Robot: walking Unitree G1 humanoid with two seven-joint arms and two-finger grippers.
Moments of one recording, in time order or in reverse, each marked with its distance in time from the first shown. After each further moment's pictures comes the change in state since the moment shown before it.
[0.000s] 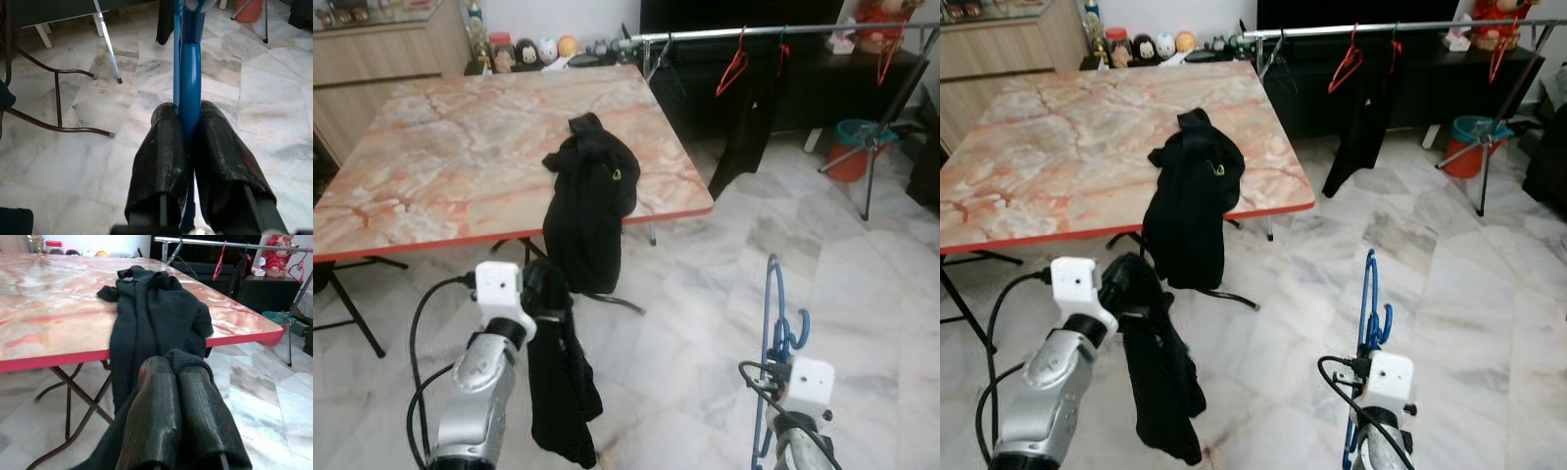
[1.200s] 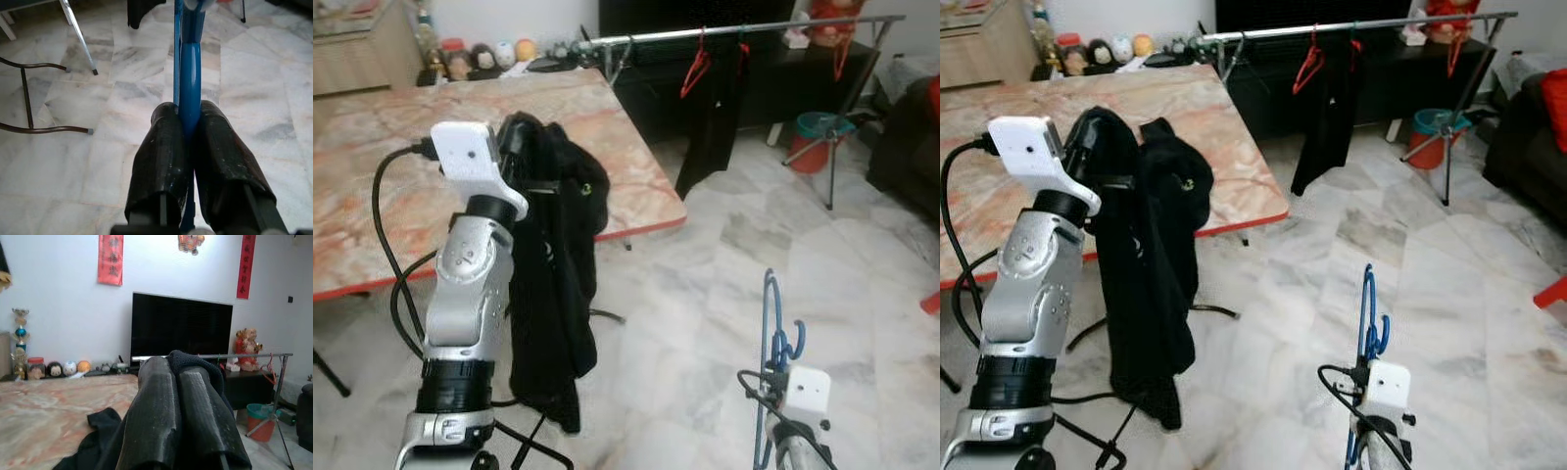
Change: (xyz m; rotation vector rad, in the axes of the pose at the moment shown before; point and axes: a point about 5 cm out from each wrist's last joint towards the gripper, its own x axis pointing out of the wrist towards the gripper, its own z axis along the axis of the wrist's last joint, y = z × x) left arm 0.052 -0.011 0.137 0.014 -0.413 0.014; right arm 0.000 -0.009 -0.020 -0.017 0.072 -0.015
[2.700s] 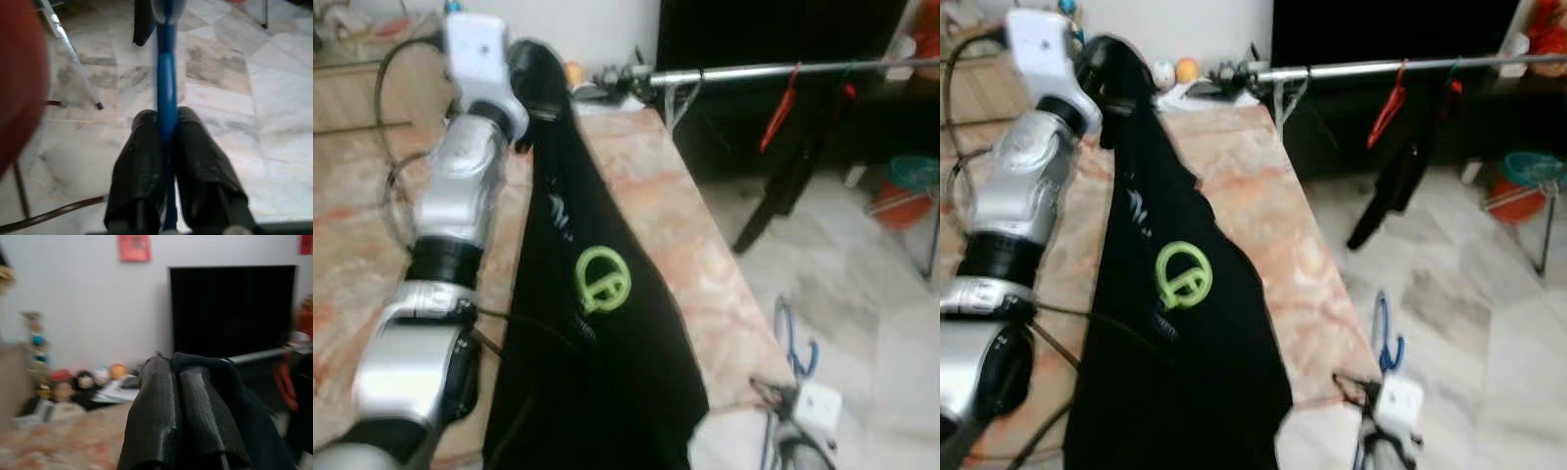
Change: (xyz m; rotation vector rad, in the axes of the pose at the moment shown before) left arm 0.064 0.028 0.001 0.110 0.116 -0.065; right arm -0.002 -0.005 -0.021 0.048 0.074 -0.066
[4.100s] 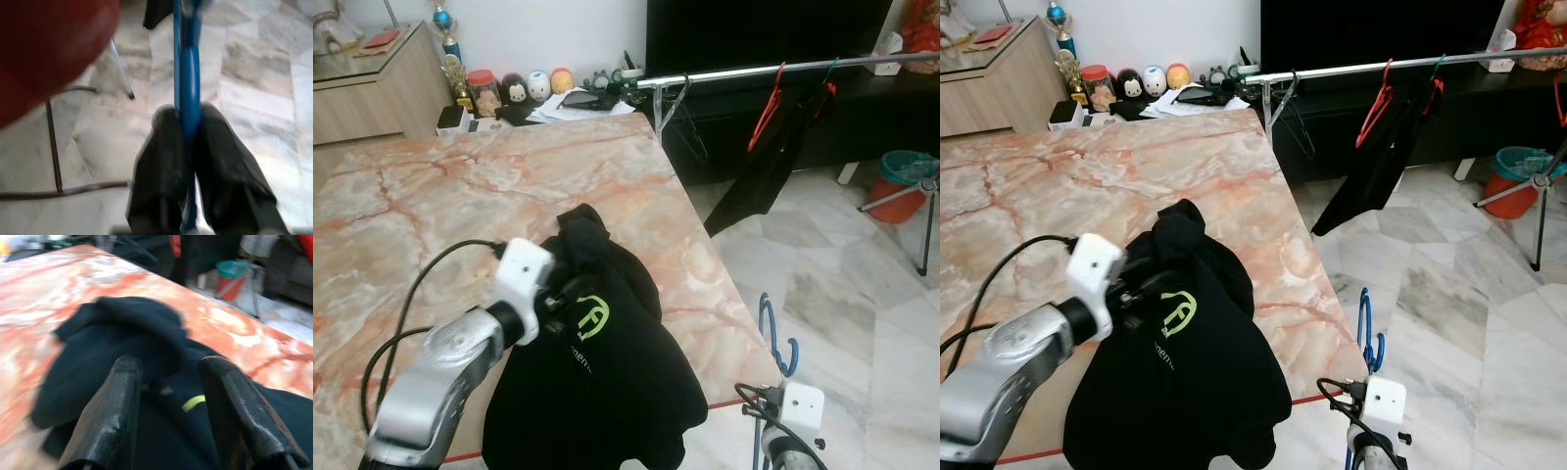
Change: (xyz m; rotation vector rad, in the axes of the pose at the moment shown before) left arm -0.161 -0.041 -0.064 -0.075 0.461 -0.385; right arm -0.002 0.006 -0.004 -0.049 0.017 0.063
